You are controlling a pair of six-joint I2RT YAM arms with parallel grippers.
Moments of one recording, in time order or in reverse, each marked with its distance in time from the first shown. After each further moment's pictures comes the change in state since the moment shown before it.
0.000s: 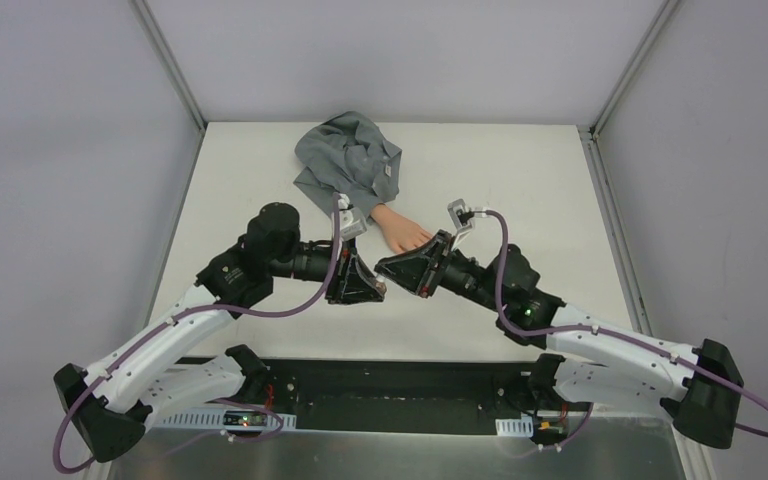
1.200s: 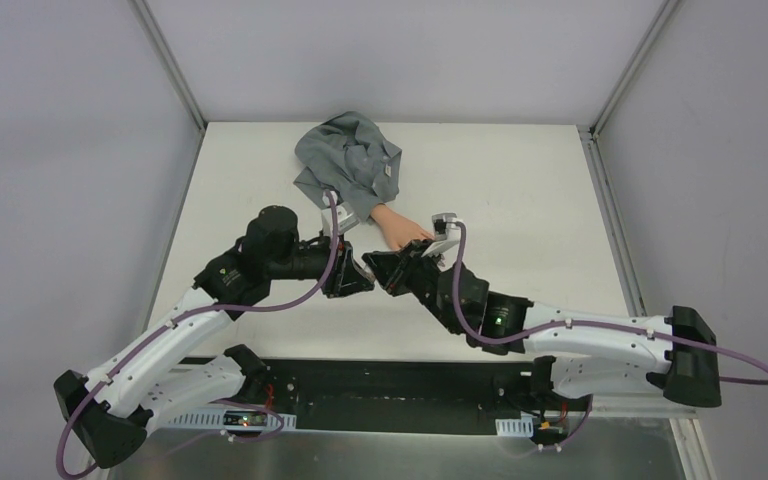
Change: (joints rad) left arm 0.040 -0.023 -0.034 -0.075 -0.190 -0.005; right arm 0.272 0.170 0.147 -0.182 0.715 -0.005
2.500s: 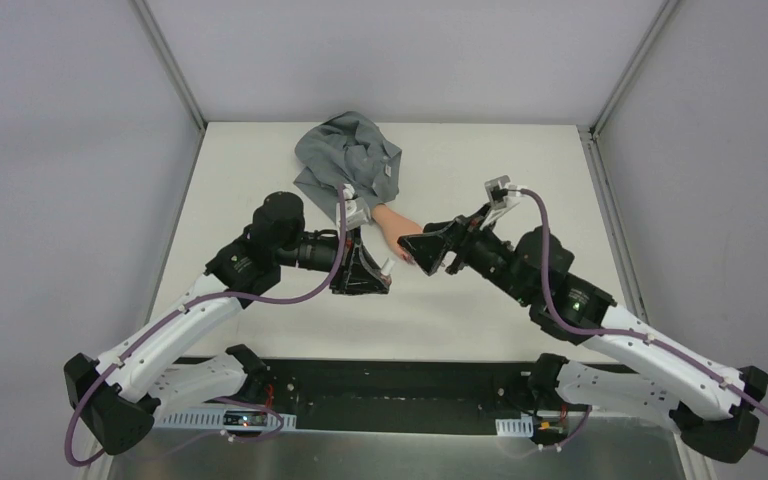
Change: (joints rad) left arm 0.000 0.079 0.040 0.153 0.251 0.002; right arm -0.224 -0.269 0.139 -0.370 -0.294 -0.158
